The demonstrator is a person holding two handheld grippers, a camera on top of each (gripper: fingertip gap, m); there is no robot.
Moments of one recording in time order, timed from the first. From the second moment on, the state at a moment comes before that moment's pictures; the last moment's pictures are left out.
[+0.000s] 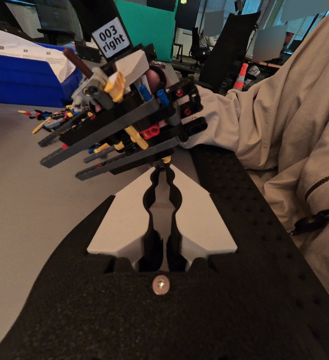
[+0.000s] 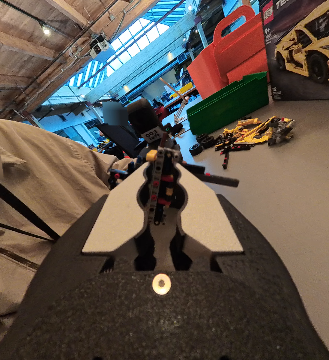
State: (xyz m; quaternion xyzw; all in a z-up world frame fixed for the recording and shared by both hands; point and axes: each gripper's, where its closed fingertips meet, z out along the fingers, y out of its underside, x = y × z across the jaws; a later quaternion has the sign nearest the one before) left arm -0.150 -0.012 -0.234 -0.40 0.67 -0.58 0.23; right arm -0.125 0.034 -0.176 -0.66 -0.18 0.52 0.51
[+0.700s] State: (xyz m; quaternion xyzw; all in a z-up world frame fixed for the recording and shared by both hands) left arm -0.149 -0.001 -0.256 -0.42 0.71 -0.50 0.26; right arm -0.138 0.030 -0.184 -0.65 -0.14 0.61 0.42
